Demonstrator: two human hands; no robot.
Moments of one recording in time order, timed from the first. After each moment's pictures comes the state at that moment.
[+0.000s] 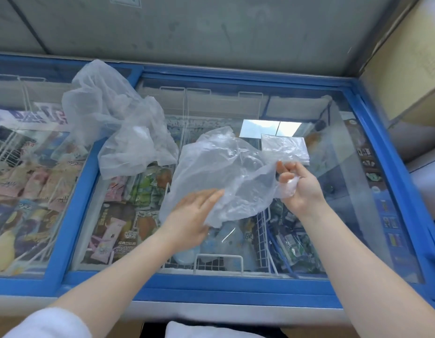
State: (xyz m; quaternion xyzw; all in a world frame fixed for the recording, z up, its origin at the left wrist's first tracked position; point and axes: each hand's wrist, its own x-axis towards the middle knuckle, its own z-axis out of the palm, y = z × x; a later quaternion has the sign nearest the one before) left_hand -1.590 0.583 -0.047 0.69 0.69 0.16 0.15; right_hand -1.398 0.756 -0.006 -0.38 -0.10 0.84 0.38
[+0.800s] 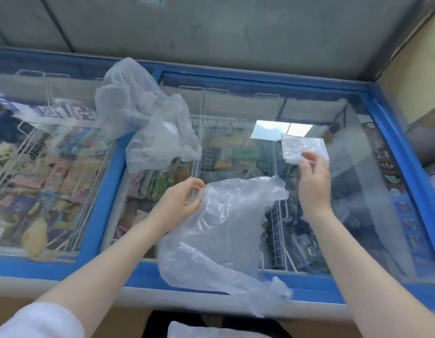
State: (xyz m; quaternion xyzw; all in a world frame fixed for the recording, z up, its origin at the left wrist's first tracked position) left_hand -1.651 0.552 -0.020 0.51 0.75 0.32 0.28; right_hand -1.431 0.712 0.004 -0.57 -0.63 0.38 0.36
